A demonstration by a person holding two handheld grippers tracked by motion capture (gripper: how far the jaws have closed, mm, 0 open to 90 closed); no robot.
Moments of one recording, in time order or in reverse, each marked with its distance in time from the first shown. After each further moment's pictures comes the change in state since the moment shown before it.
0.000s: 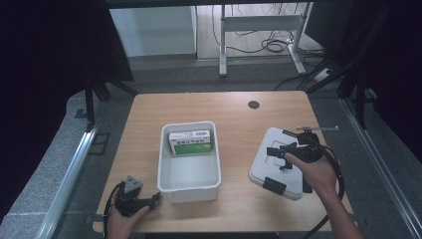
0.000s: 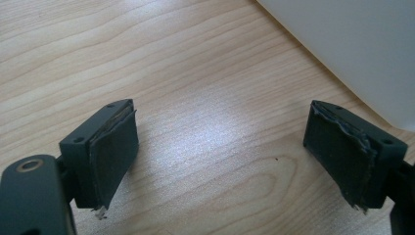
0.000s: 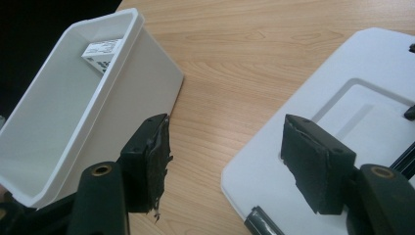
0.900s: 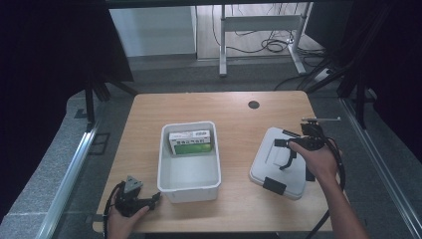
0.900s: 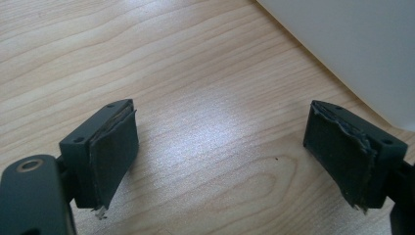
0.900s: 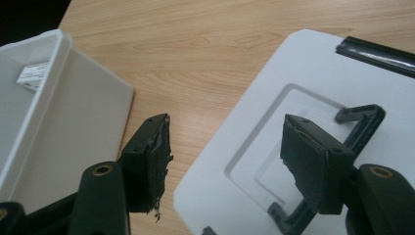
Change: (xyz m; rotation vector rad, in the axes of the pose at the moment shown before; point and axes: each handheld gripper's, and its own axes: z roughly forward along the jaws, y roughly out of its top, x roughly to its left) left arm 0.000 0.000 0.000 0.002 0.000 0.002; right arm -0.034 0.022 0.013 0.038 -0.123 0.101
